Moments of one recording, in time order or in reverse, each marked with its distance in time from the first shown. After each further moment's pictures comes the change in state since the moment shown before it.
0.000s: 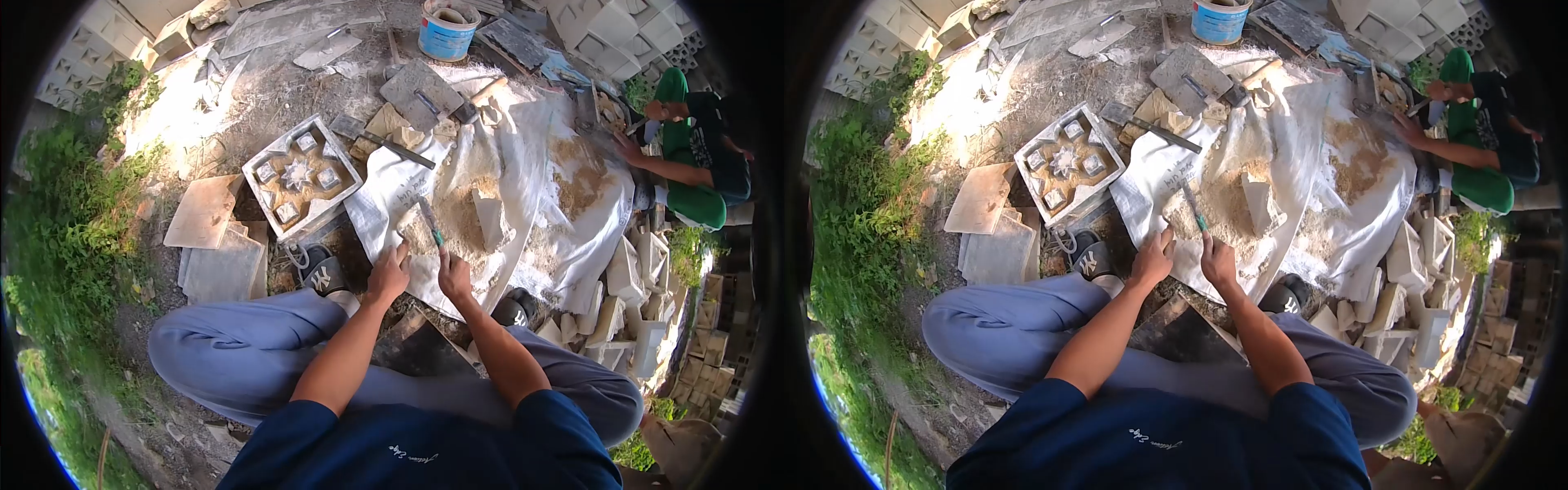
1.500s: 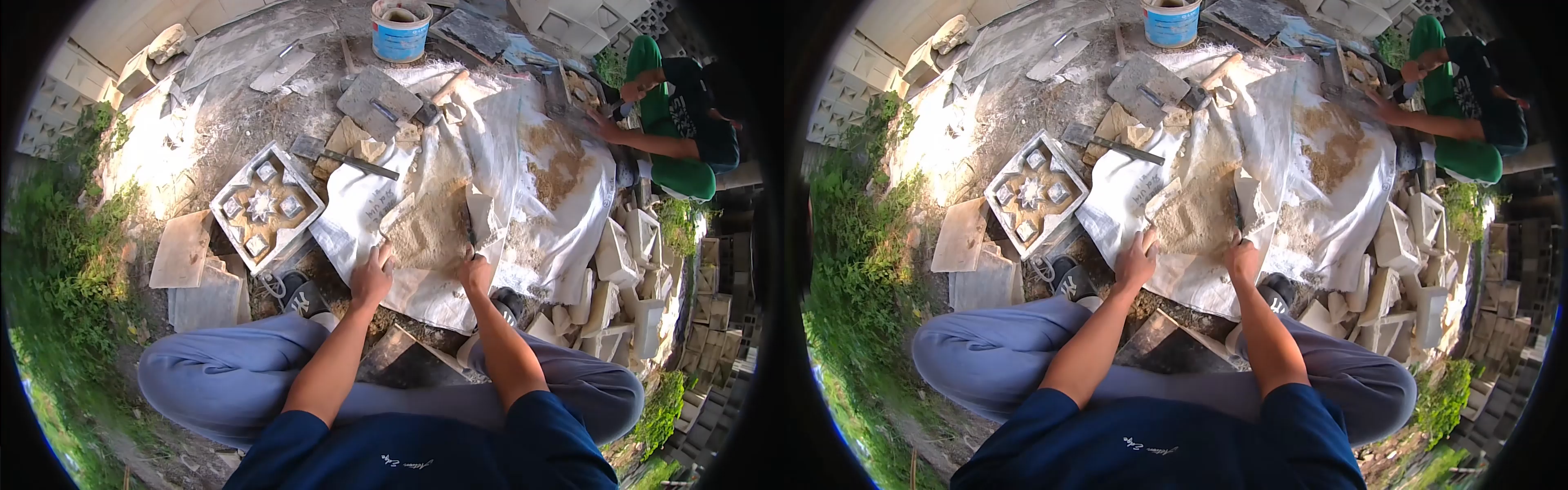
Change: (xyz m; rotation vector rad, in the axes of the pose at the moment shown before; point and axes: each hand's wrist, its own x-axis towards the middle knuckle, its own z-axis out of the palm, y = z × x) left_hand 0.042 0.007 0.025 0.122 0.001 -0.024; right_hand 0.051 0.088 -0.047 -0.217 0.254 0.427
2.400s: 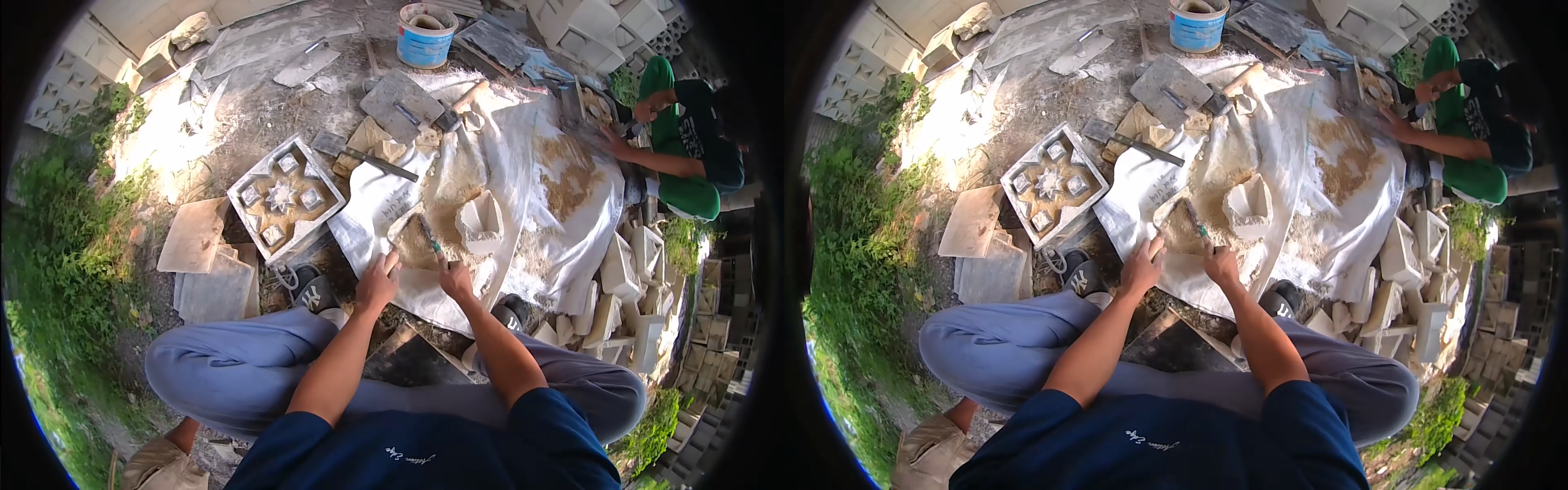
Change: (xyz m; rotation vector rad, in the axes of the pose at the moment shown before) left_hand -0.019 -0.009 -0.022 -0.099 -0.031 -0.045; right_hand -0.033 -0.035 0.030 0.083 -0.260 -0.263
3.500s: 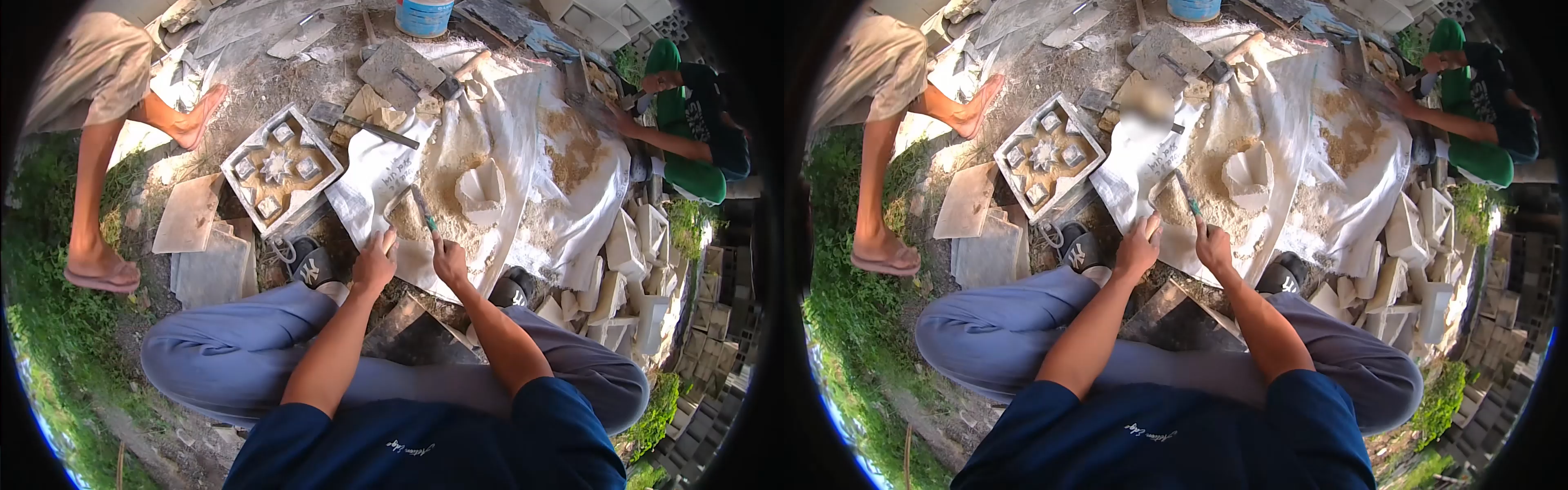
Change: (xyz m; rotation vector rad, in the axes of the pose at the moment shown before) left_hand -0.013 -0.024 0.015 0.000 0.051 0.052; right_hand -0.041 -0.018 0.007 0.120 -0.039 -0.060
